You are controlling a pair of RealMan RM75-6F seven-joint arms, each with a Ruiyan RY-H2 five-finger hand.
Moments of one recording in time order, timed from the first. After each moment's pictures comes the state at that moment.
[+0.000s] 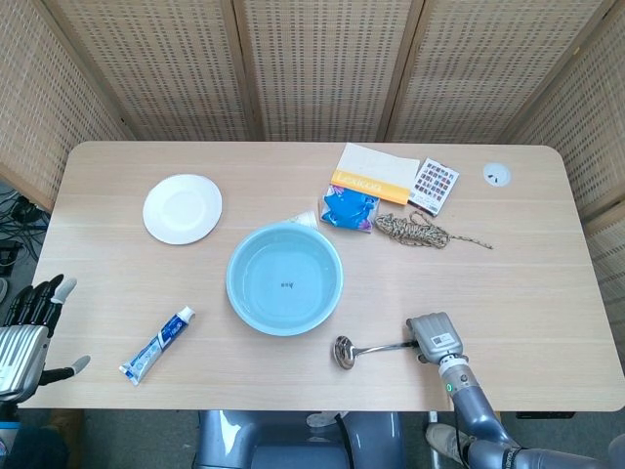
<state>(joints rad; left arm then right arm) -0.06 -1.01 0.01 -1.94 1.52 1.47 0.24 0.48 -1.59 0.03 -1.46 -0.98 0.97 -0.64</state>
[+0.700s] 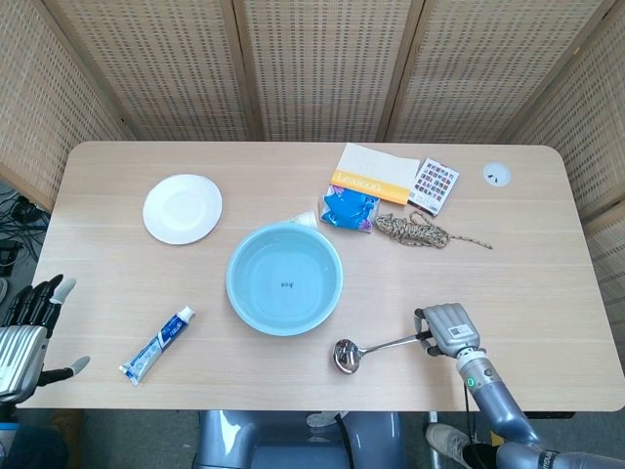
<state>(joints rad) -0.05 -1.00 0.01 -1.94 1.53 1.48 0.22 0.49 -1.34 0.07 -1.72 -1.05 0.96 -0.44</state>
